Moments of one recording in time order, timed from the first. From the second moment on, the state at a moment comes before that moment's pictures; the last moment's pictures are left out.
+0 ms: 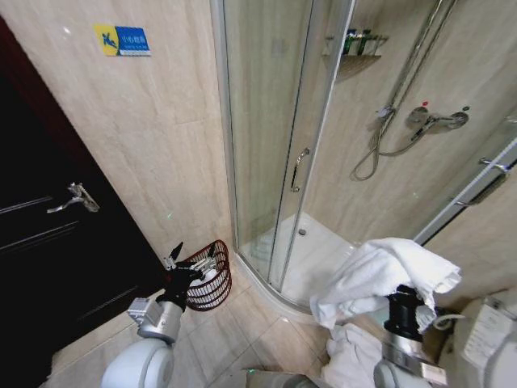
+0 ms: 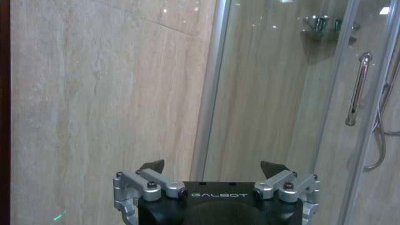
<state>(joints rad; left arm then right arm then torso) 1.78 -1.61 -0.61 -2.48 -0.15 0.25 0.12 -1.75 1.58 0.81 2.08 0.12 0.74 0.01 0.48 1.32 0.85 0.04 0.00</state>
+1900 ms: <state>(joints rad) 1.78 -1.61 -0.61 -2.48 -0.15 0.25 0.12 -1.77 1.60 0.81 2.37 0.11 0.76 -0.05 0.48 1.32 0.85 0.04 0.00</state>
